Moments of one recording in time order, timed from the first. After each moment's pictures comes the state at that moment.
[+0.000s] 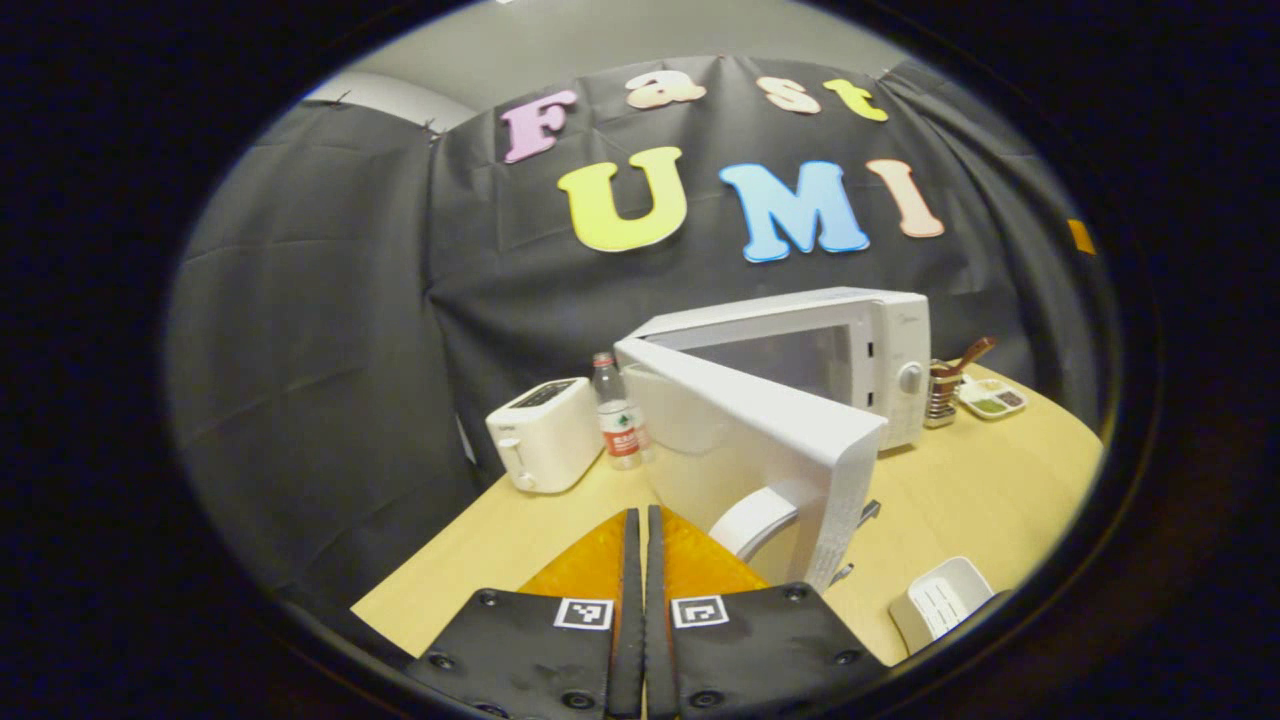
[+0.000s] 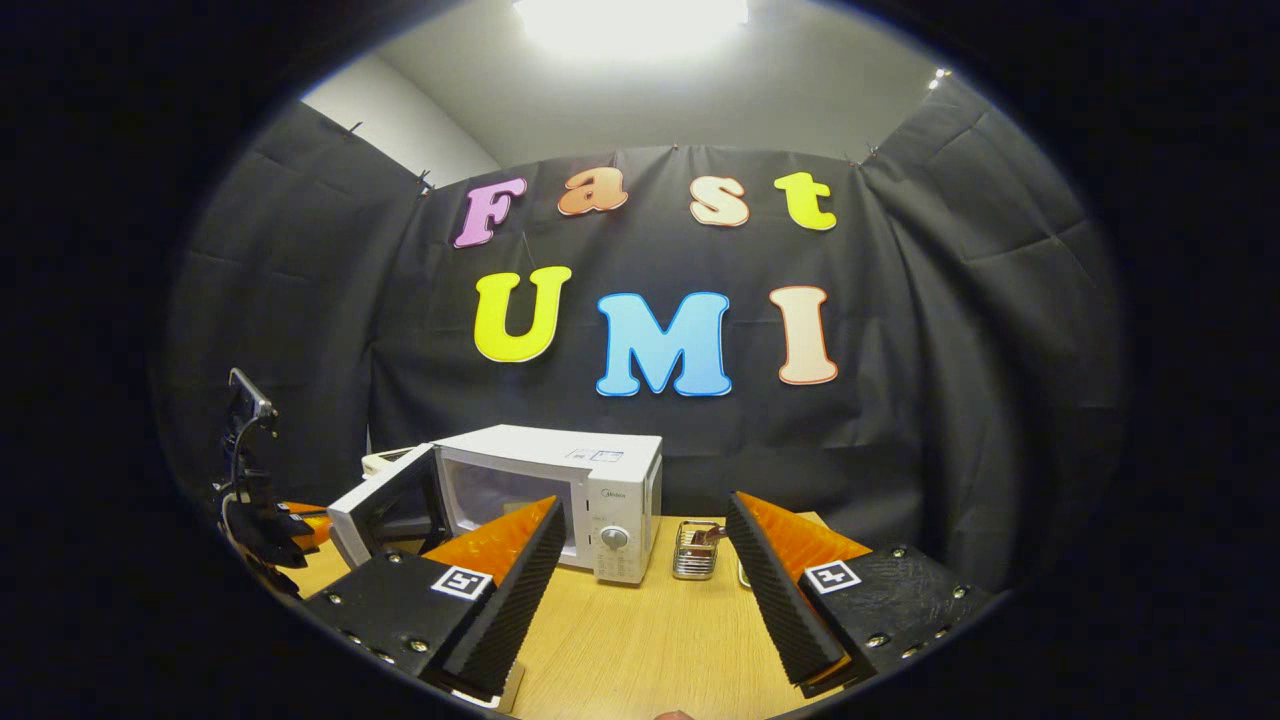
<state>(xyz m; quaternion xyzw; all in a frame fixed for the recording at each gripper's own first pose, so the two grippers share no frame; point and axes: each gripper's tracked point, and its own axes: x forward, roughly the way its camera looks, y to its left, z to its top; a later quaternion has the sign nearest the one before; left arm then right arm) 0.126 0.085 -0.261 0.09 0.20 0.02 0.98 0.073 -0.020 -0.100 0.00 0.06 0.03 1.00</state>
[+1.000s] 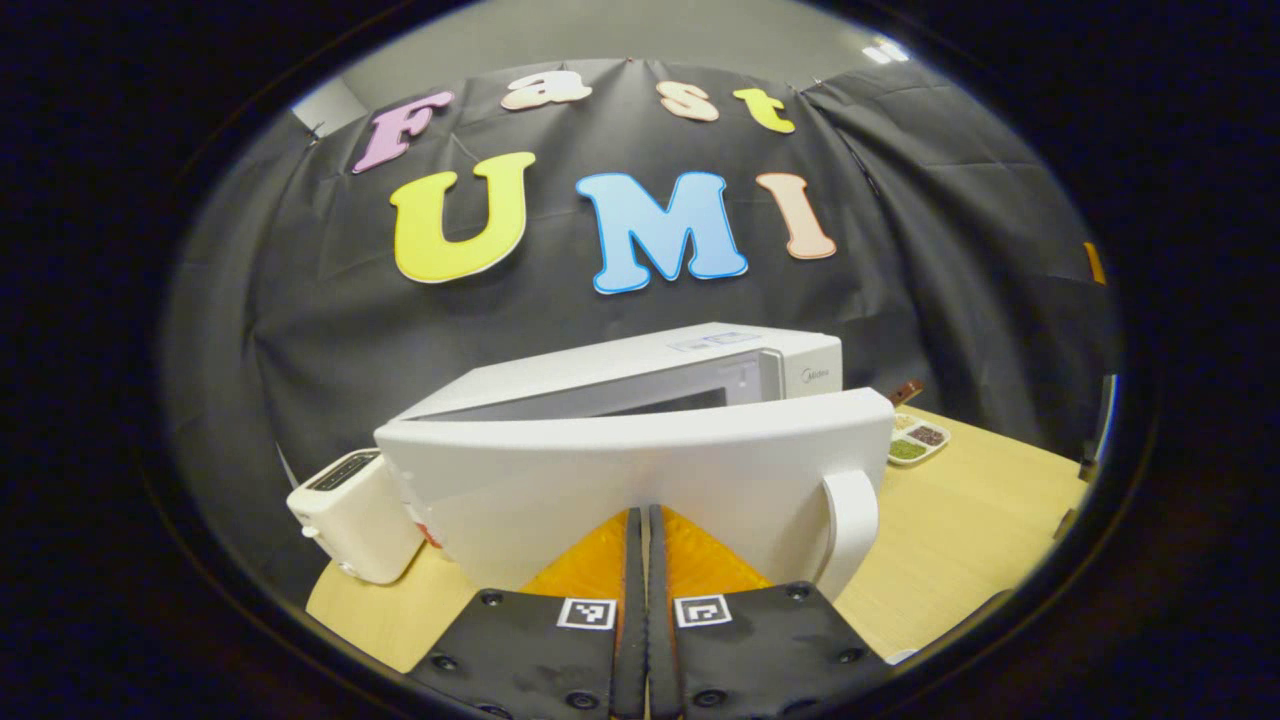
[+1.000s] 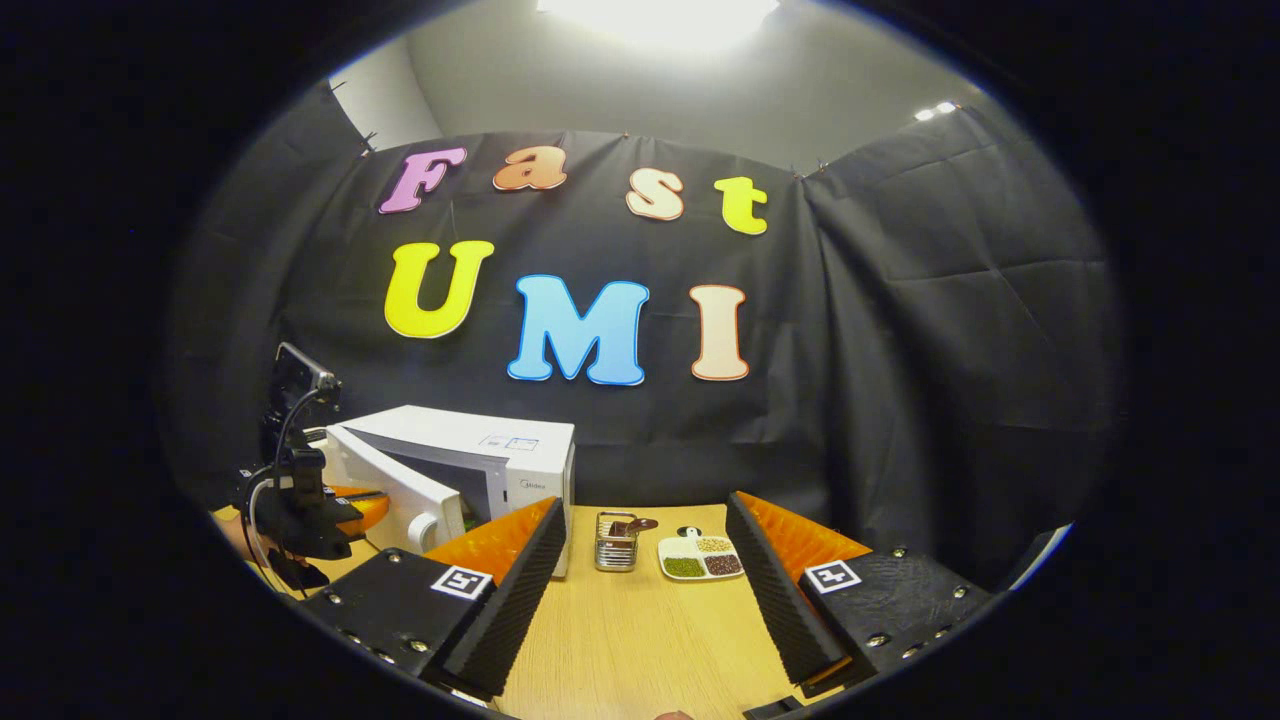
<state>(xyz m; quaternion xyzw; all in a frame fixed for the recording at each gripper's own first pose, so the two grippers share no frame) 0.285 -0.049 -0.269 0.06 0.16 -0.18 0.97 0.069 -0.036 -0.095 -0.04 0.08 -0.13 0.99</state>
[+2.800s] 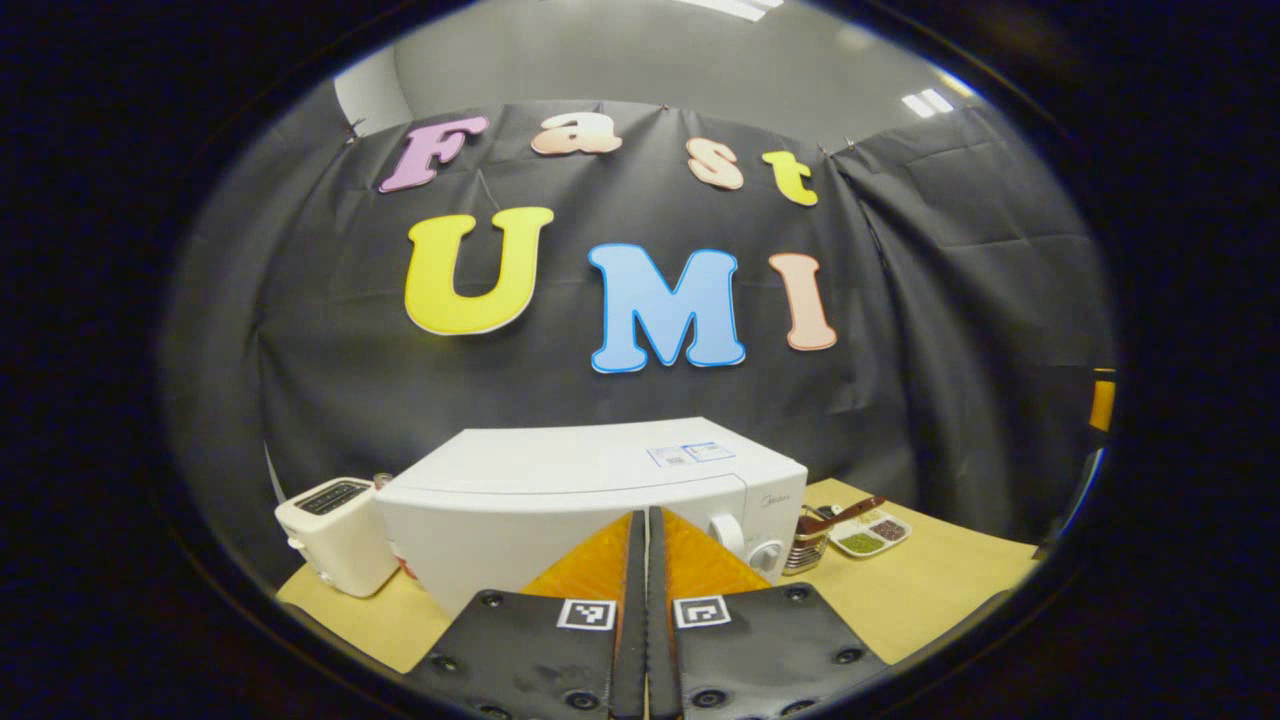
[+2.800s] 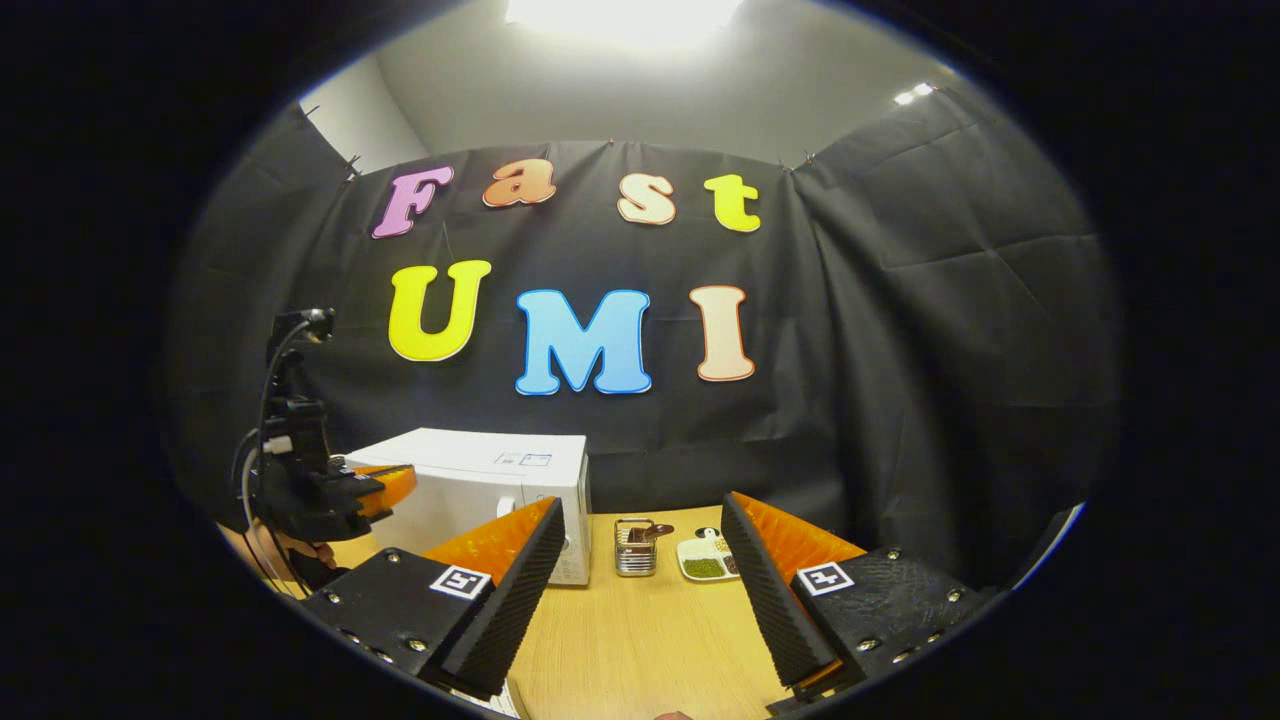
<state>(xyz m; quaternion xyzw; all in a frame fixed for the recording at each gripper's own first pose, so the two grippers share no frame) 0.266 -0.061 -0.157 -0.01 0.08 -0.16 0.98 0.066 -0.041 -0.073 0.00 0.07 -0.10 0.99</state>
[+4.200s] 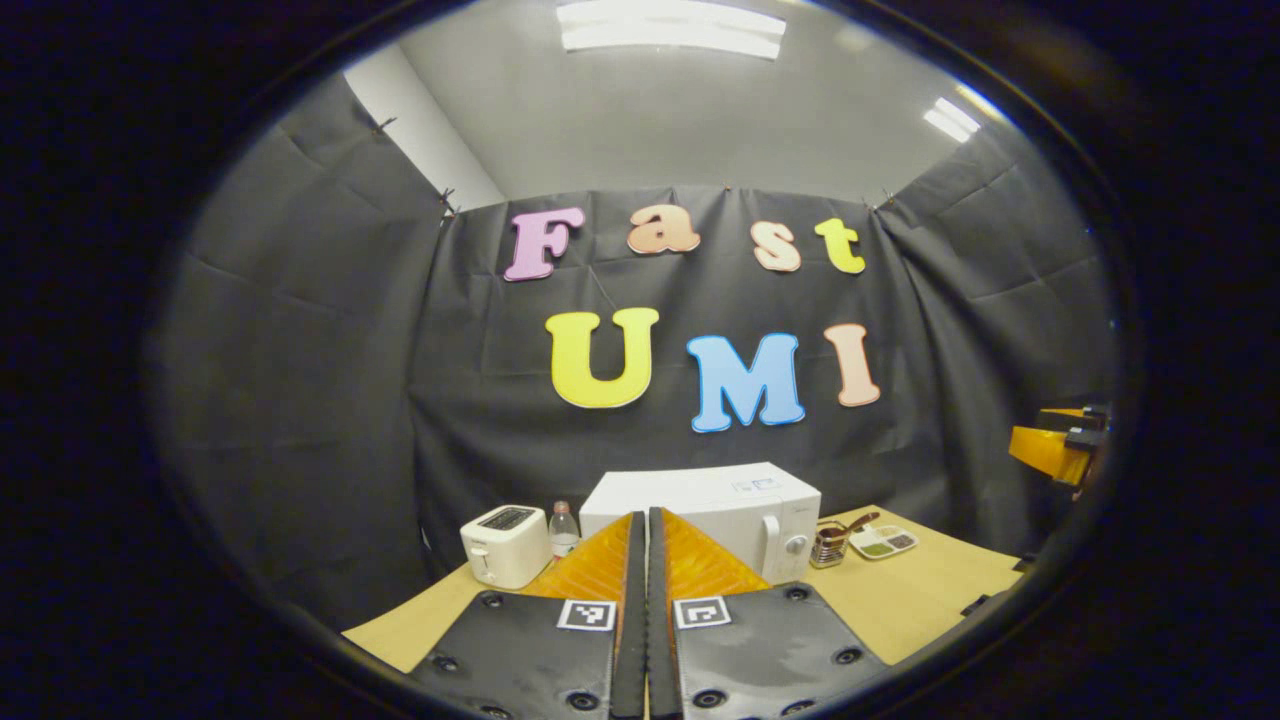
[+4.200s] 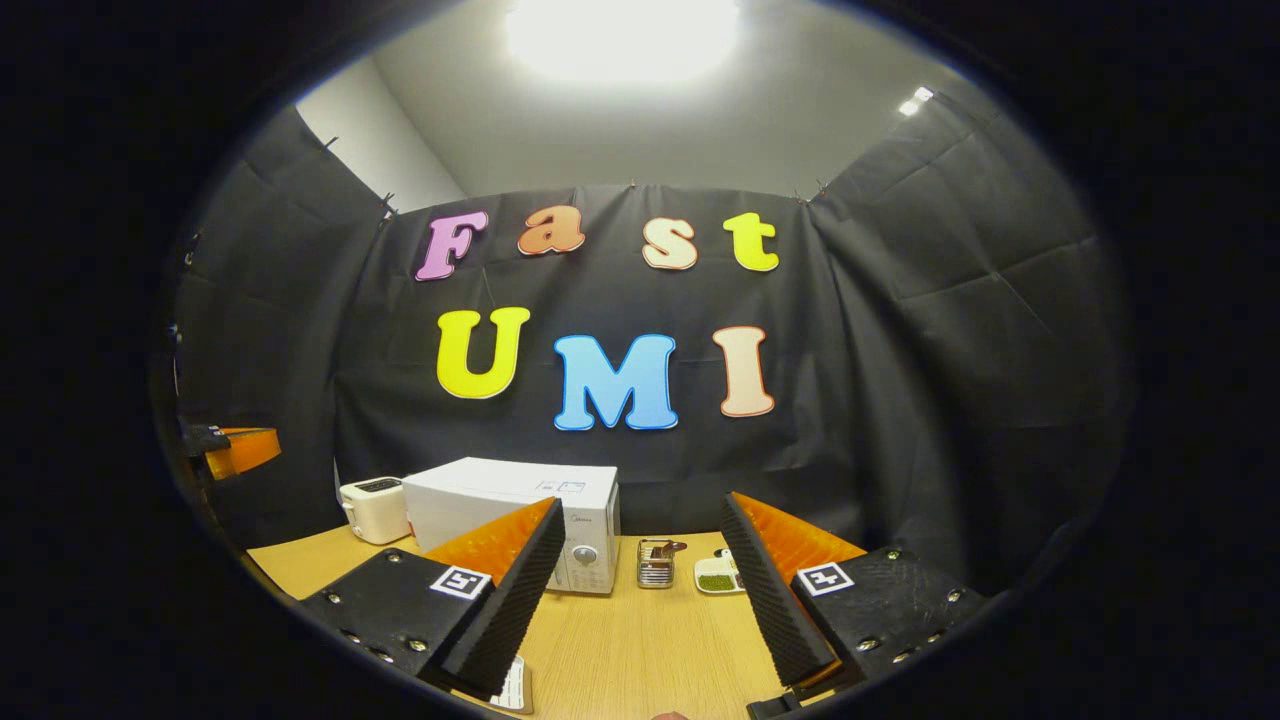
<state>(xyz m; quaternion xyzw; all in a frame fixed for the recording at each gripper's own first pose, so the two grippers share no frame) 0.044 0.082 -0.036 0.00 0.02 -0.03 1.00 -0.006 -0.026 -0.025 0.00 0.02 -0.05 1.00</state>
